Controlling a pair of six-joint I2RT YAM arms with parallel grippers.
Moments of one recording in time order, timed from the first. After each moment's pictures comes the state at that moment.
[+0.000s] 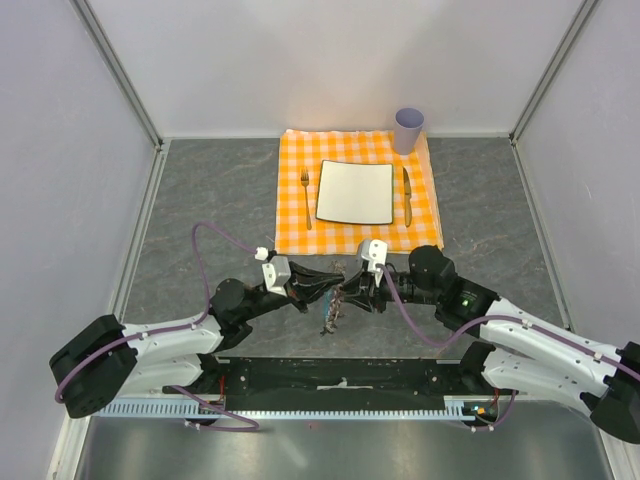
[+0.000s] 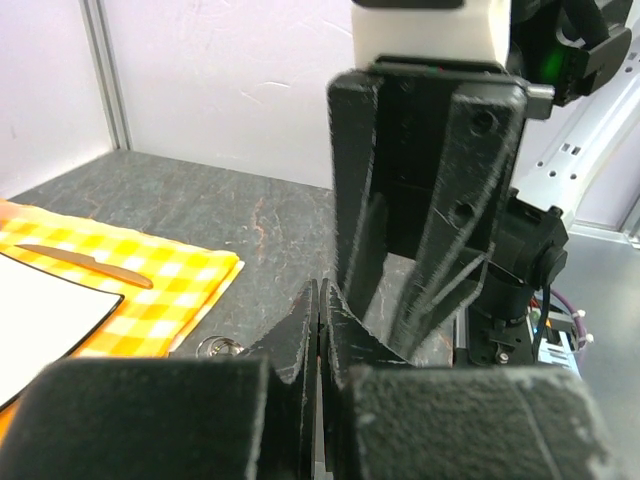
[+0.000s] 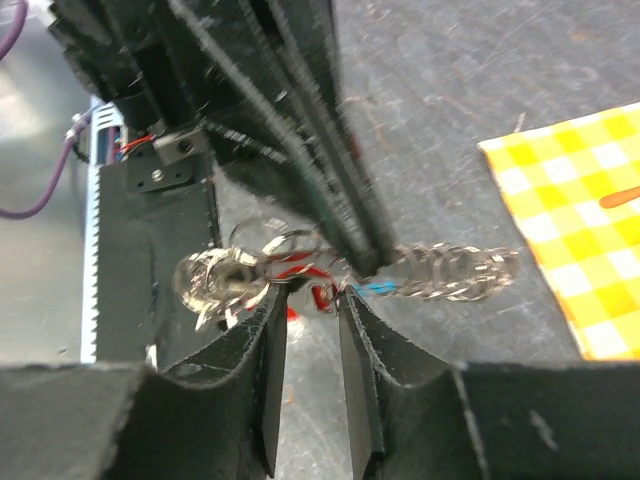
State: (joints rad) left arm -0.92 1.08 0.24 1.16 0.34 -0.17; right arm 0.91 0.90 0.61 0.03 -0.43 -0.04
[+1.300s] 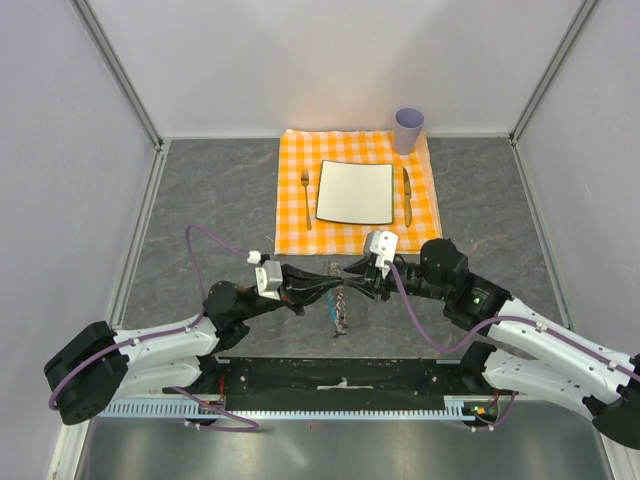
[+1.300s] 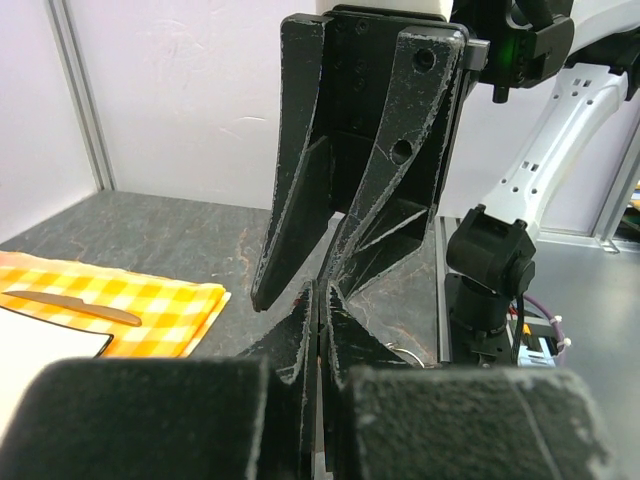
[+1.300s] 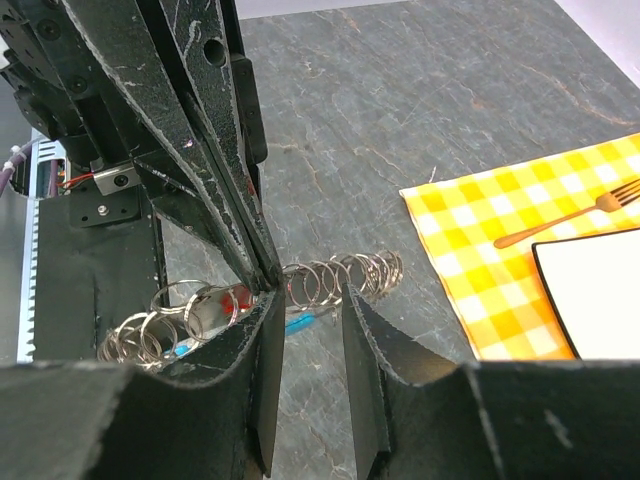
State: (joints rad) left arm -0.92 1.02 0.24 1.19 0.40 -0.17; right arm 0.90 0.86 0.70 -0.03 -0.37 -0.14
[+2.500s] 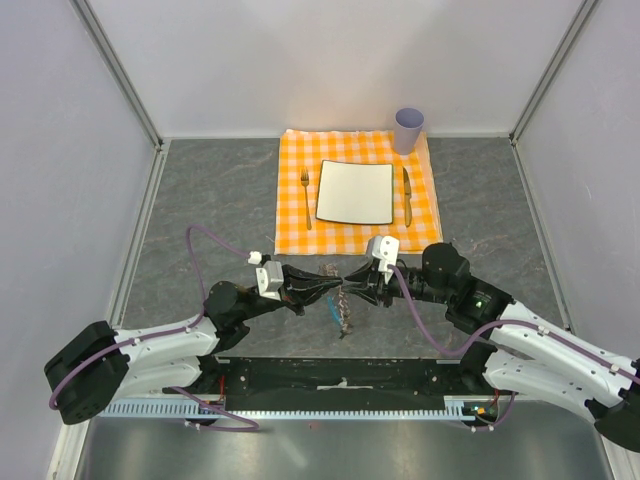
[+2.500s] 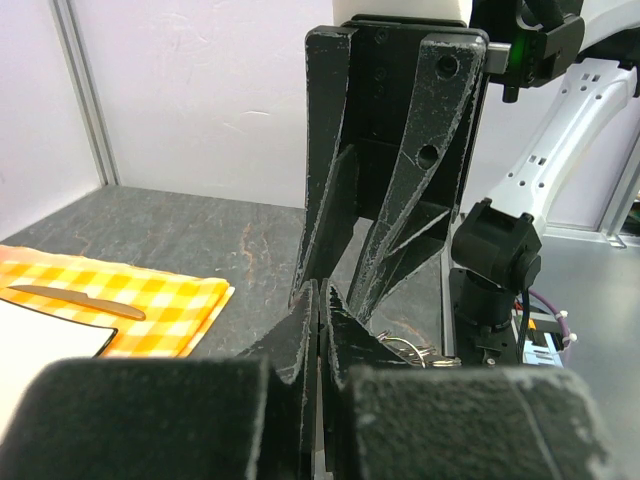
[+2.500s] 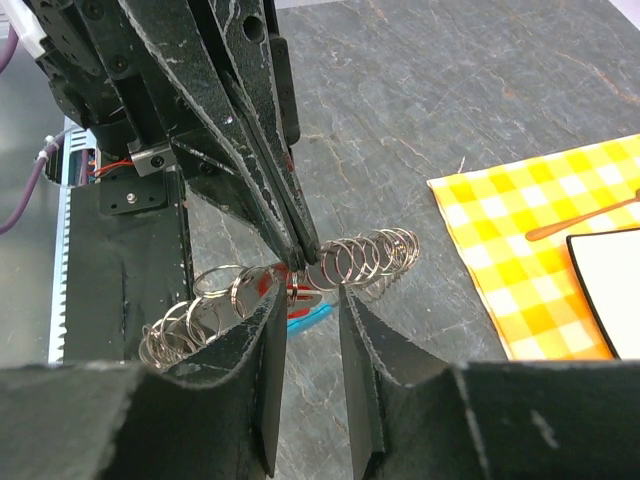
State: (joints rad) left arm -0.92 1.02 0.23 1.18 0.40 -0.16; right arm 0.89 0.83 0.67 -0.05 -0.41 -0.11
